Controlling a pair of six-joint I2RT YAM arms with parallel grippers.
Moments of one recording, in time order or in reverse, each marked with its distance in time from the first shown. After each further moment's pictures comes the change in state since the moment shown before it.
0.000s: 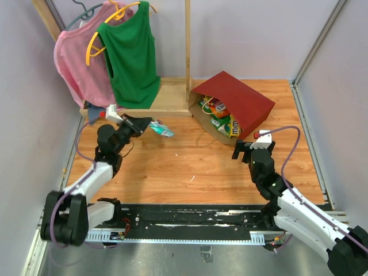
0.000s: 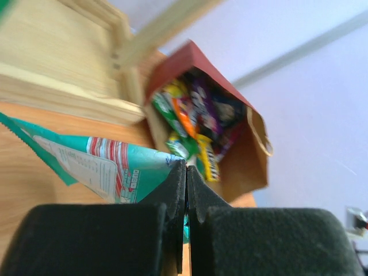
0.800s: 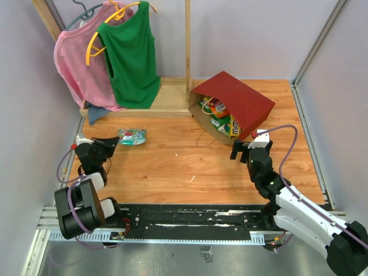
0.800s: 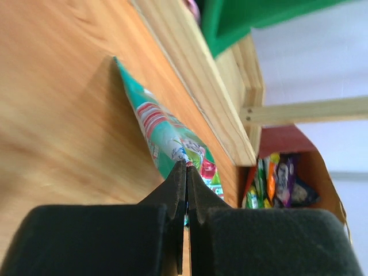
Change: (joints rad) left arm 0.499 0.002 -0.269 -0.027 0.012 -0.064; right arm 0.000 0.056 0.000 0.030 -0.032 0.016
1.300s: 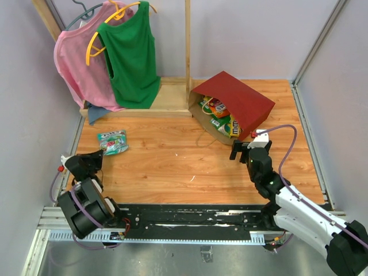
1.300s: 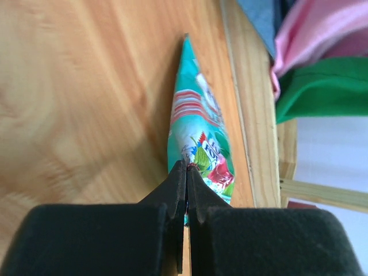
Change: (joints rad) left arm 0.297 -0.055 -0.122 -0.033 -0.057 -0.022; right arm 0.000 0.006 0.000 0.001 -0.016 0.002
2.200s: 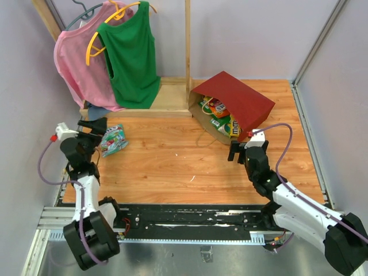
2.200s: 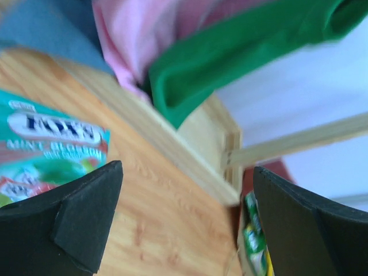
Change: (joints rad) left arm -0.129 -0.269 0.274 -0.220 0.029 0.112; right arm 0.000 0.069 0.000 0.018 -0.026 0.008
